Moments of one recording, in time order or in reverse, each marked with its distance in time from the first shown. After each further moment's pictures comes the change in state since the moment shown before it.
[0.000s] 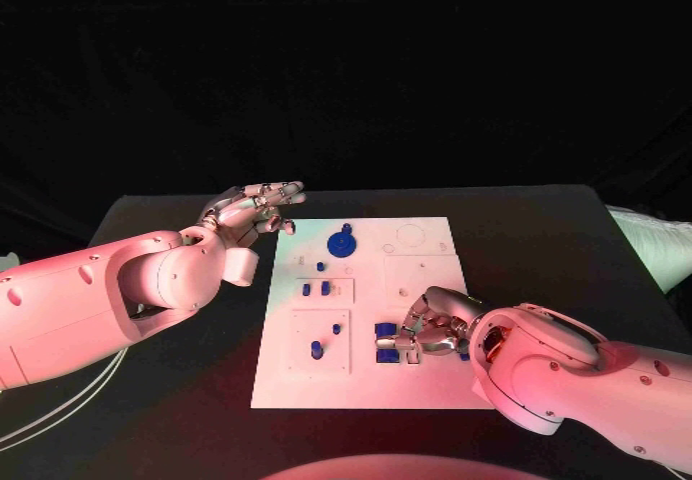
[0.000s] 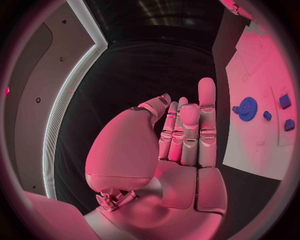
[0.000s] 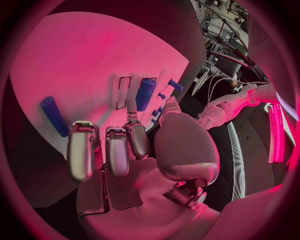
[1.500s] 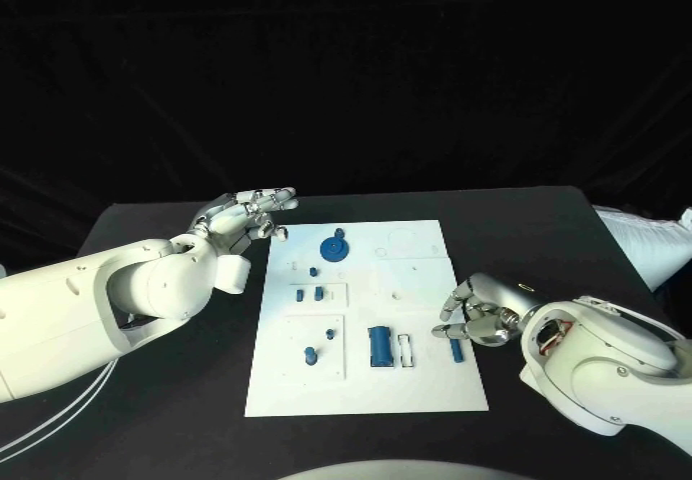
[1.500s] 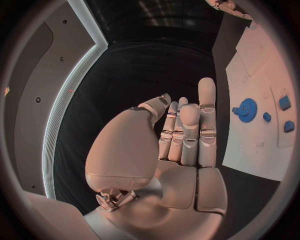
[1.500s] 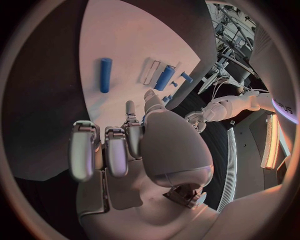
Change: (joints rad) left arm 0.000 0.000 0.000 0.001 0.000 0.006 -0.003; left_hand 0.000 0.000 0.000 0.000 0.000 0.000 0.000 0.000 0.000 0.000 0.000 0.000 -0.001 0.000 0.000 0.000 0.000 0.000 0.000 0.000 0.000 0.000; right arm 0.034 -0.226 0.003 0.081 -0.099 -0.014 0.050; right_hand 0.293 0.126 0.102 -0.101 0.115 -0.055 0.030 -0.085 -0.023 -0.005 0.010 -0.027 0.152 0.000 0.008 0.000 0.000 0.000 -0.002 0.000 -0.005 0.003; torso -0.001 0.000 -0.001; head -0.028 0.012
